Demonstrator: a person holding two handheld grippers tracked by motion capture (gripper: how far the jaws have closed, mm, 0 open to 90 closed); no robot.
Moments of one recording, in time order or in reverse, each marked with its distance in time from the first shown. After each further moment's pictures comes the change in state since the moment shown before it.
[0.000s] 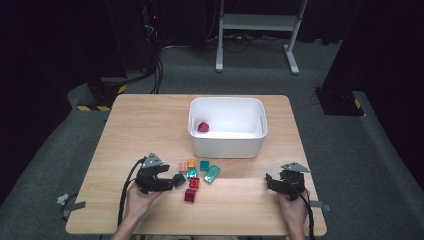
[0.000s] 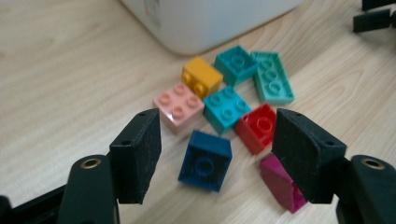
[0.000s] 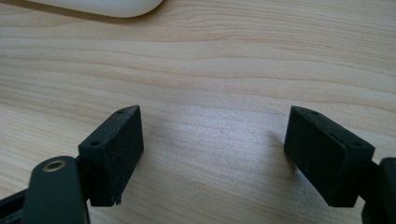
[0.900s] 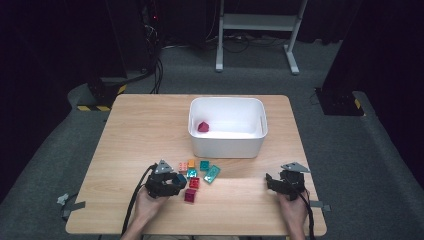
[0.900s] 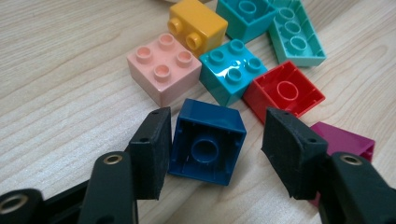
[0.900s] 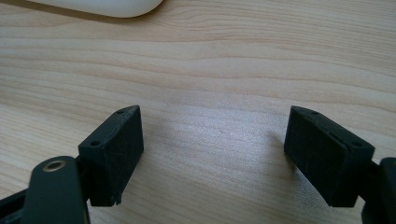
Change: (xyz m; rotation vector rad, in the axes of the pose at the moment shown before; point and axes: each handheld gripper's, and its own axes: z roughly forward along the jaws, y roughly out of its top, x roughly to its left) left arm -0.007 -0.016 0.036 0.071 0.021 0.037; right arm 0.000 0.000 0.000 0.000 0.000 0.000
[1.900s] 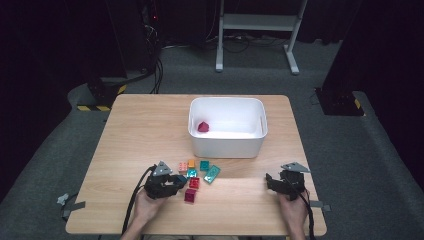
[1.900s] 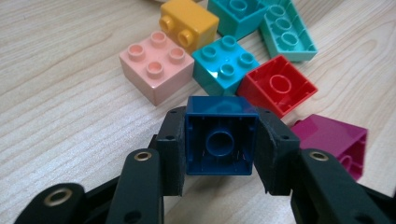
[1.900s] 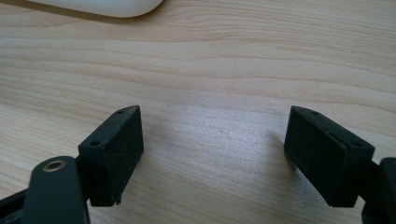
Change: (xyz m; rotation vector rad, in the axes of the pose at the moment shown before) left arm 0.003 -0.004 -0.006 -0.038 -0.047 0.011; right arm 0.000 0.000 0.000 0.000 0.000 -0.002
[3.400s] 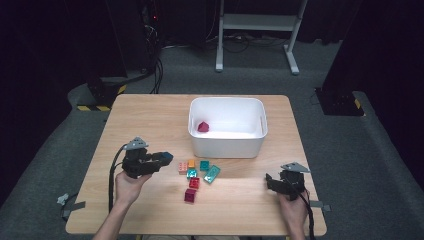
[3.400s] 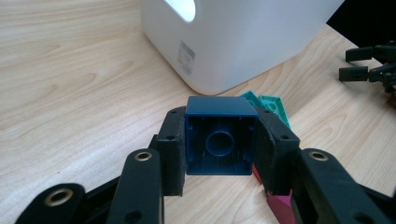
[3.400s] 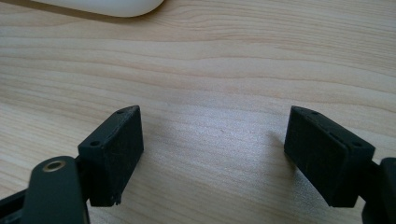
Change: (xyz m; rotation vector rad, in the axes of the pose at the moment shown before) left arm 0.040 0.058 -0.072 -0.124 -0.011 -0.117; right arm 0.000 0.000 0.000 0.001 0.003 0.001
